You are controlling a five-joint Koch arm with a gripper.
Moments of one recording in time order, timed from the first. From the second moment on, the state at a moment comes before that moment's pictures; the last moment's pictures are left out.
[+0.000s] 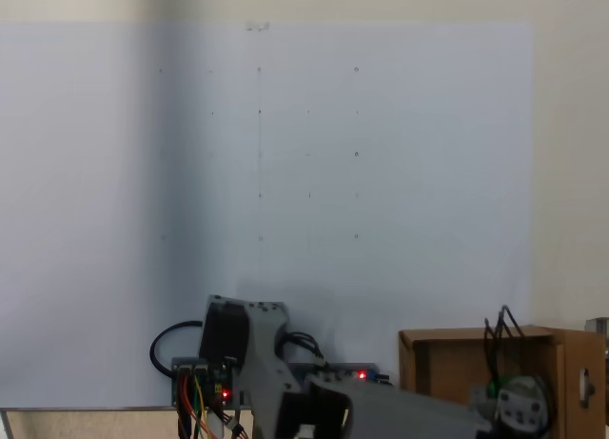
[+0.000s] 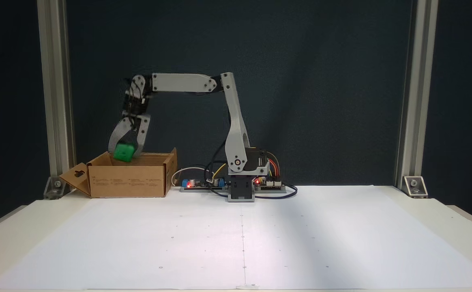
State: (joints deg) arm 102.5 76.4 46.9 68.3 -24.5
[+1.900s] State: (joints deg) arm 79.4 96.8 46.4 69.2 -5.9
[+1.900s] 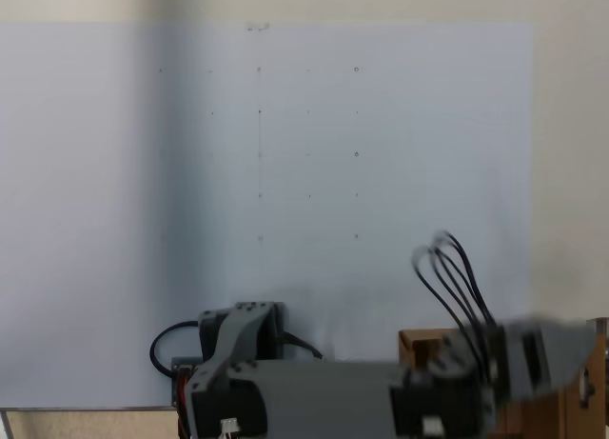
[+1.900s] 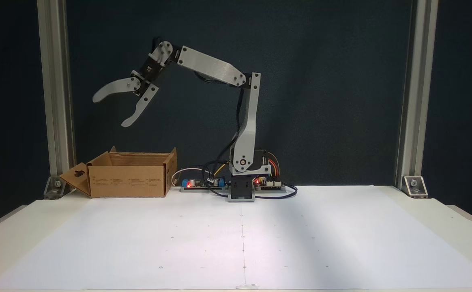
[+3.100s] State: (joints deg) arm 2.7 127.0 94.2 35.2 -4.0
